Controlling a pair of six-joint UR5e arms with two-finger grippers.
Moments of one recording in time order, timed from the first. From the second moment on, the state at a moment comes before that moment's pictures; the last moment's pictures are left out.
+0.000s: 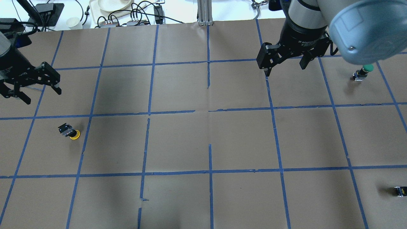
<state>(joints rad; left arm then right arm) -1.09 -1.75 -1.61 -1.55 1.61 0.13 1.66 -1.54 1.55 -1.61 -1.59 -0.07</state>
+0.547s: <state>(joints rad) -1.02 -1.79 -1.77 -1.32 1.61 0.13 1.66 -1.54 1.55 -1.61 -1.59 -0.08</state>
